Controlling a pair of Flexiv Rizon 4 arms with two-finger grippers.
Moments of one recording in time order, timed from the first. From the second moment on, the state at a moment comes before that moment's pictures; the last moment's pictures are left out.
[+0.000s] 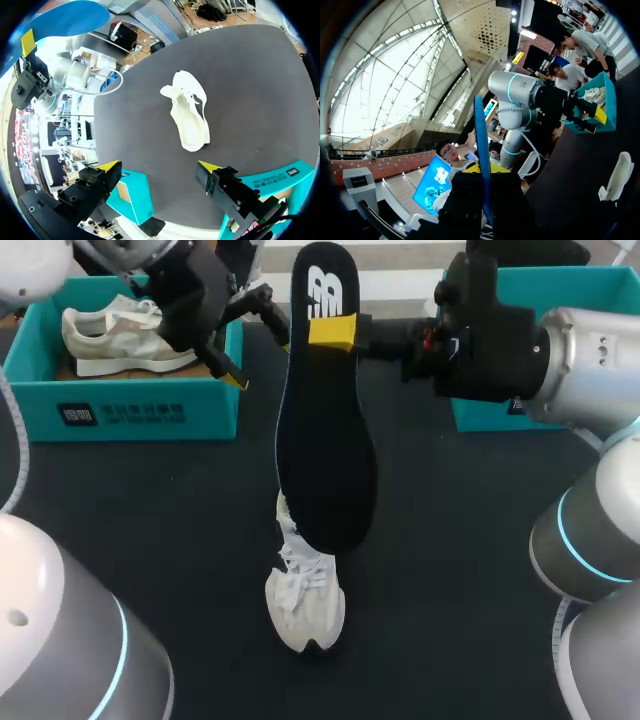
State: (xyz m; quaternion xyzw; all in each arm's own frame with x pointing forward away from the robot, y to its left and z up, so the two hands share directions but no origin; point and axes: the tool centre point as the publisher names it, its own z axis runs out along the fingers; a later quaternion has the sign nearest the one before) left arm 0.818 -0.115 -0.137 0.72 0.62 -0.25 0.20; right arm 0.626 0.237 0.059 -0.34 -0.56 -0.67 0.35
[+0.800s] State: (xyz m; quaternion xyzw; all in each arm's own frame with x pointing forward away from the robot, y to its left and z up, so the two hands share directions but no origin) left arm 0.810 -0.123 -0.141 0.62 0.58 -0.40 0.35; right arm 0.688 0.209 0.018 -0.47 -0.41 -0.63 0.45
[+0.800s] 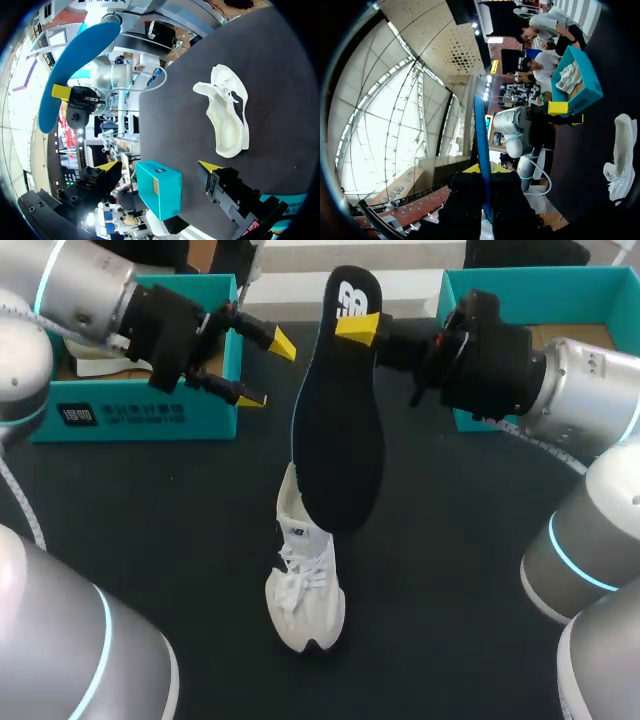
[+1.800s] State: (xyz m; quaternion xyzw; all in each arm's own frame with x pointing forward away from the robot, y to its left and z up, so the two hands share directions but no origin) left arm 0.746 -0.124 -0.098 0.52 0.45 -0.49 0.53; right arm 0.743 0.205 -0.061 -0.58 -0.33 -0.46 0.58
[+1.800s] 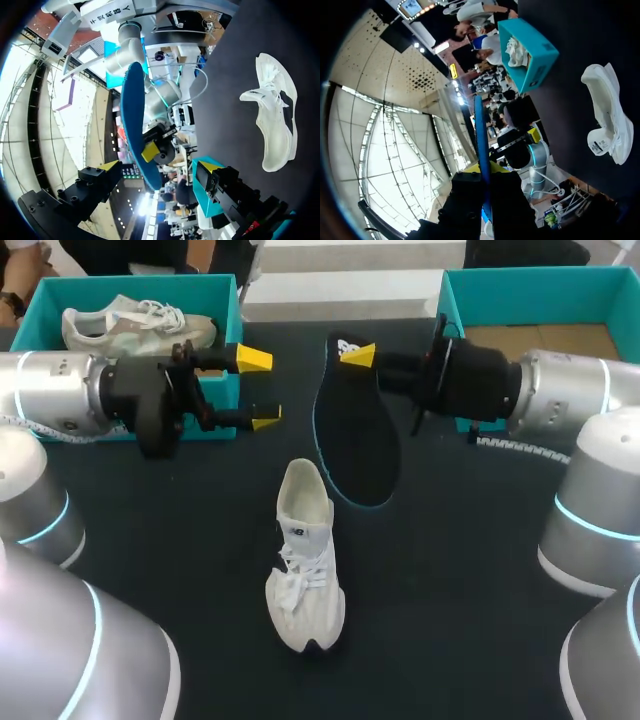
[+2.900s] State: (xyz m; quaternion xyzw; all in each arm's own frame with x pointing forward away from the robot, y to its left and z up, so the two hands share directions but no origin) left arm 0.720 -0.156 -0.083 0.48 0.45 -0.50 0.56; right arm 0.806 0.227 -0.086 -0.67 -0.36 -0.42 0.49
